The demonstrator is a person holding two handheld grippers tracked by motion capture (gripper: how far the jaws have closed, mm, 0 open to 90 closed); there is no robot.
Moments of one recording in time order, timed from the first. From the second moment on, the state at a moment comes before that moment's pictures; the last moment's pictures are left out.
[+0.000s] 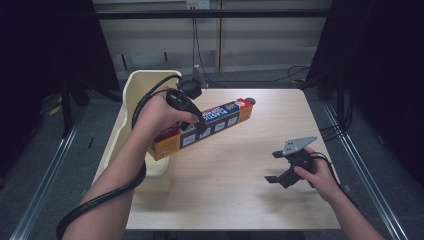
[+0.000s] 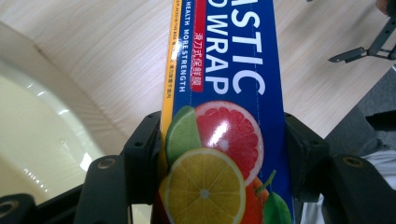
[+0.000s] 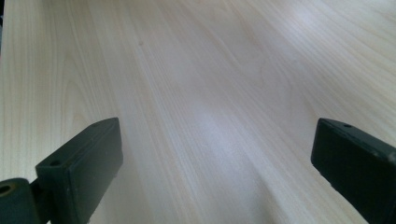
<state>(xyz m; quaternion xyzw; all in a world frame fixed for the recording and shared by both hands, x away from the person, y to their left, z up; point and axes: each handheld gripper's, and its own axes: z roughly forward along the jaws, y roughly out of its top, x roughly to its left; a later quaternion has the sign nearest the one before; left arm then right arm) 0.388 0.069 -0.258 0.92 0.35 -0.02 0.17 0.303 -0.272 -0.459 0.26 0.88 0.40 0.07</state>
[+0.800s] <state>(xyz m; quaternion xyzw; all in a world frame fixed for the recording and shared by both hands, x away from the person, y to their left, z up) 0.393 0.112 -0.223 0.89 0.42 -0.01 0.17 0.301 -0.277 -0.458 0.27 0.87 0.41 0.07</state>
